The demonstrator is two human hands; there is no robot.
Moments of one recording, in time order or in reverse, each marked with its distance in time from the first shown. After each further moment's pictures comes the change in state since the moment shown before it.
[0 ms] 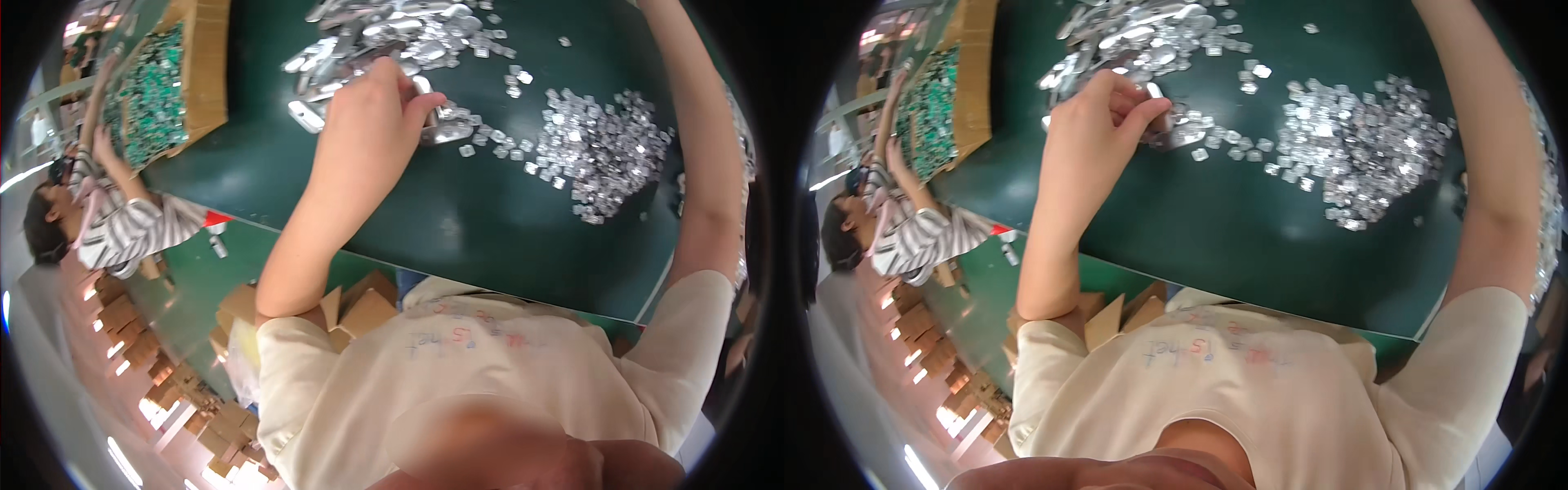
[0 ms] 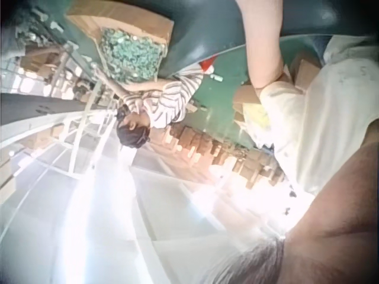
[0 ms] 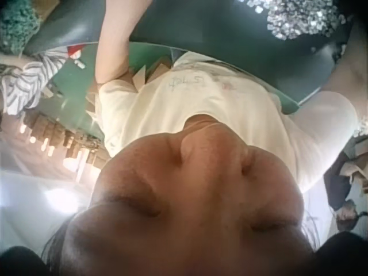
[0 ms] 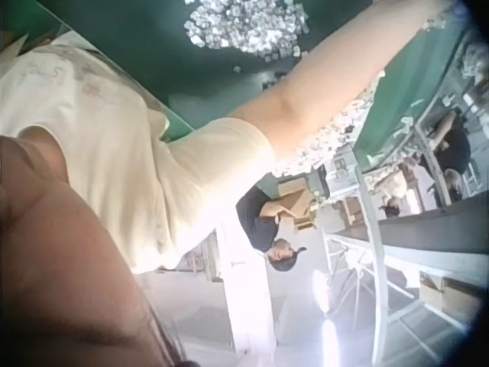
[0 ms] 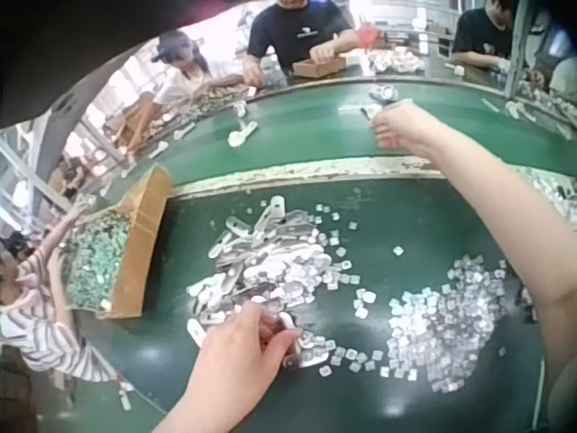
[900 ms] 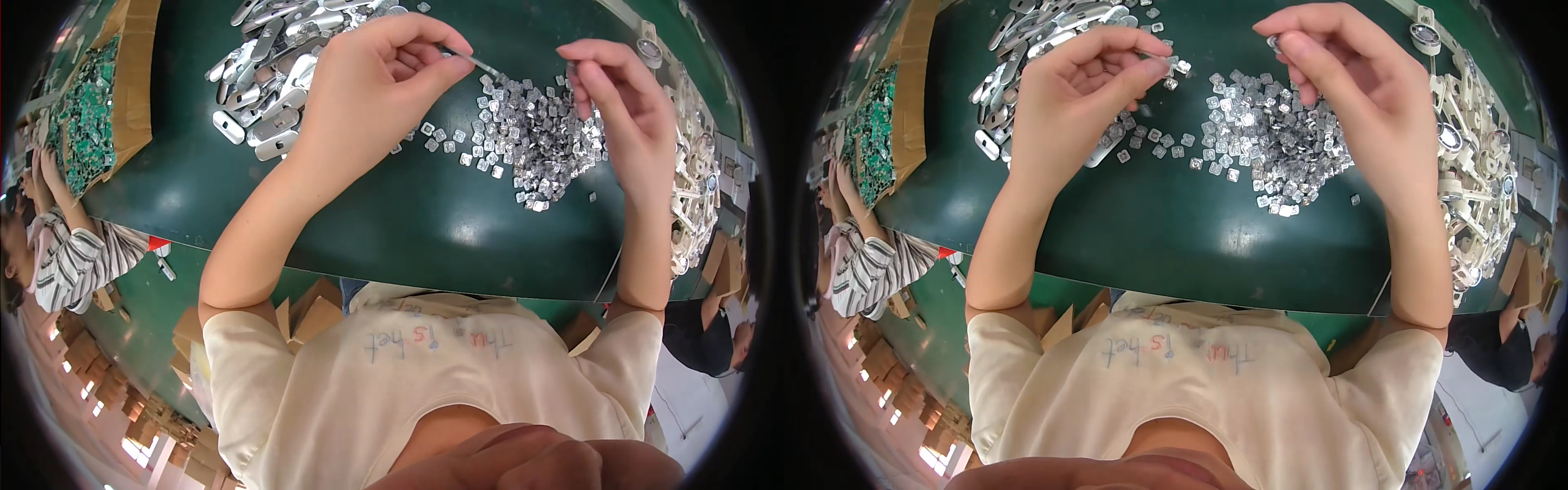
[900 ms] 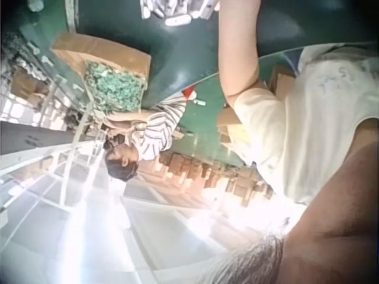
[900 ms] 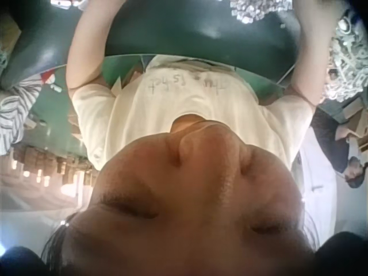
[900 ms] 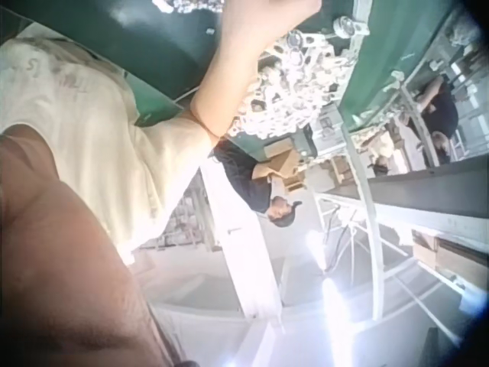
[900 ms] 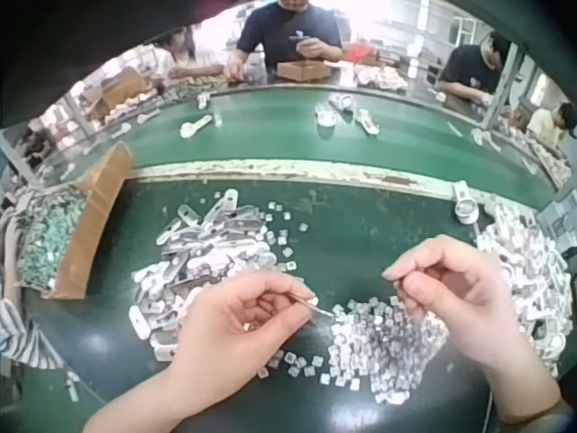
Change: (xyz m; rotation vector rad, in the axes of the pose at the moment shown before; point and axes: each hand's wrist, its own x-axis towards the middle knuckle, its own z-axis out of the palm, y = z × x) left_hand 0.028 0.034 0.028 -0.779 -0.147 0.112; right_hand -0.259 -0.033 0.009 -0.148 -0.158 -0.165
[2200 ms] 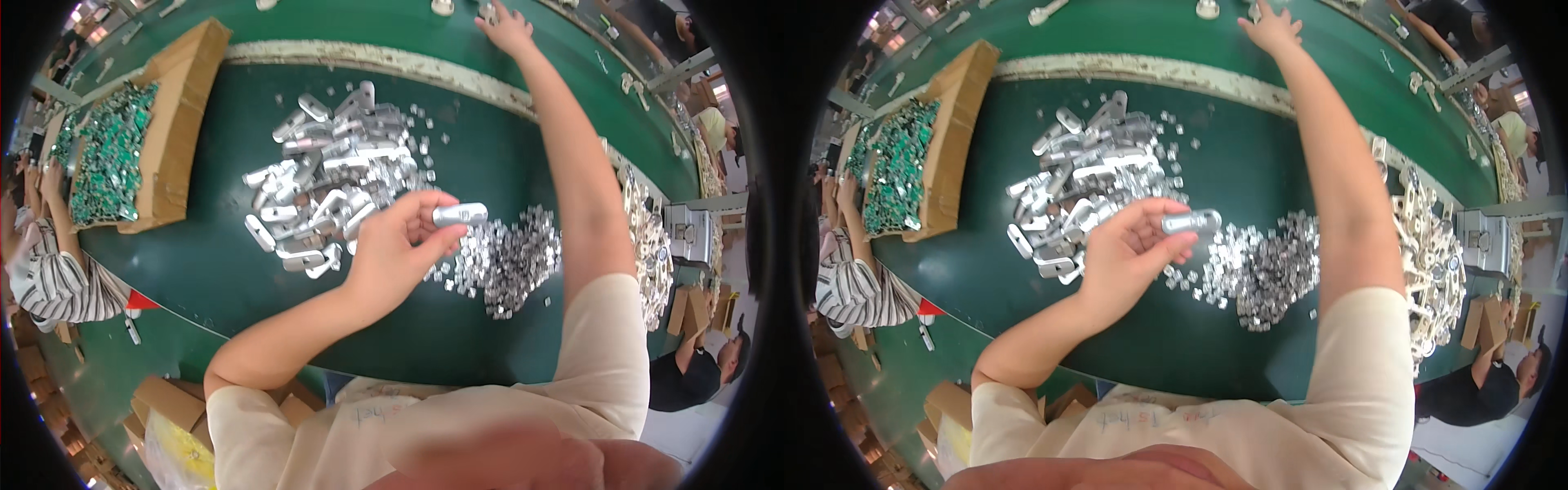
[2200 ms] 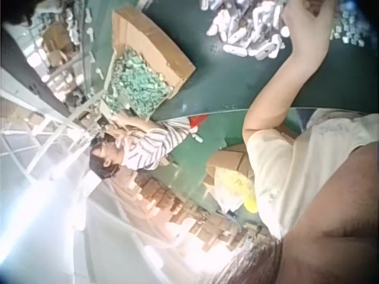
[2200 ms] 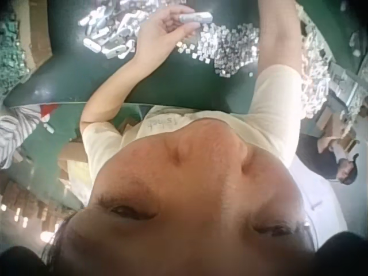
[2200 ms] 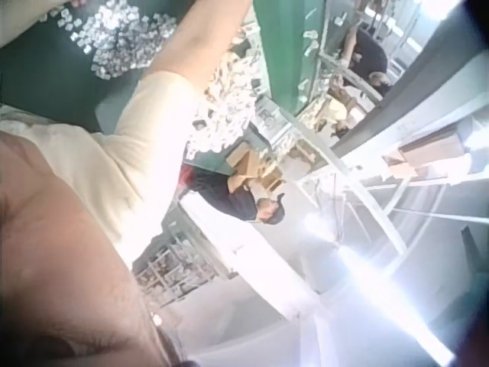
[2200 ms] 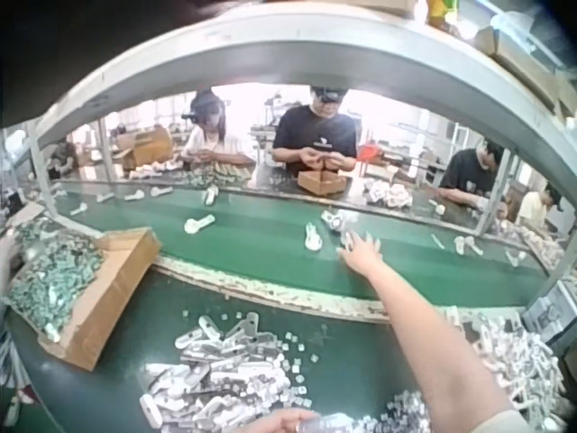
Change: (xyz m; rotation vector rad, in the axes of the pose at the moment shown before) left_hand -0.011 -0.001 0.013 -0.525 0.098 -0.120; right_hand 0.316 0.116 -0.045 -0.892 0.358 -0.303
